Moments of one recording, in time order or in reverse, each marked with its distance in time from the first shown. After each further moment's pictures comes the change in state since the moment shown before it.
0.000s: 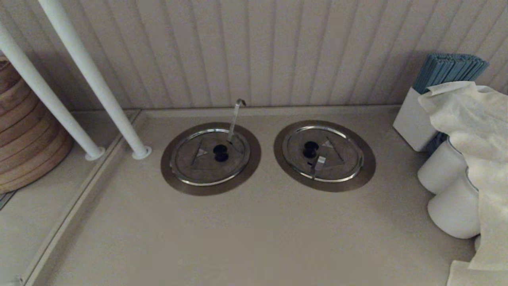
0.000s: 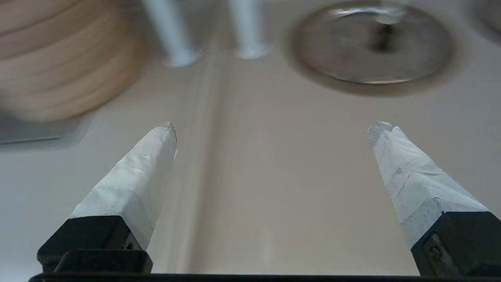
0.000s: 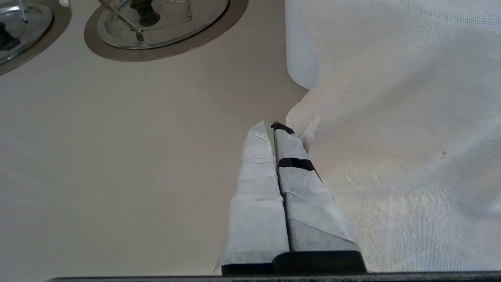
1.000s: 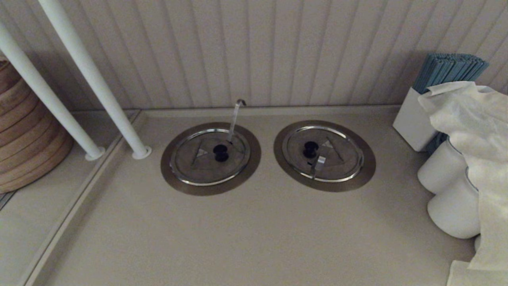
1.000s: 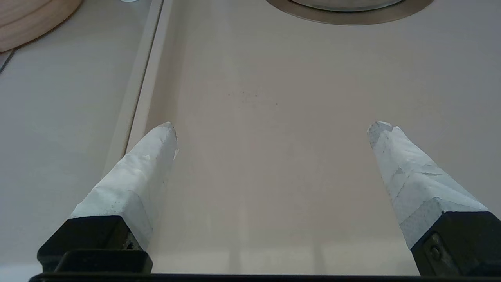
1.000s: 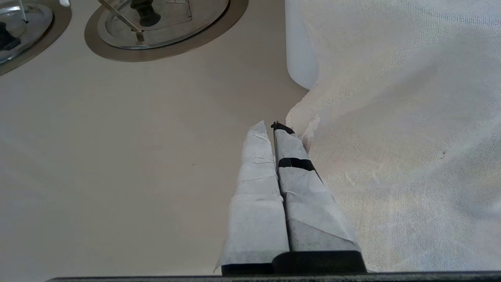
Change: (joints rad) left arm -0.049 -0.252 0.251 0.048 -0.010 -0.048; right arm 0.000 0.000 0.000 0.000 0.000 0.001
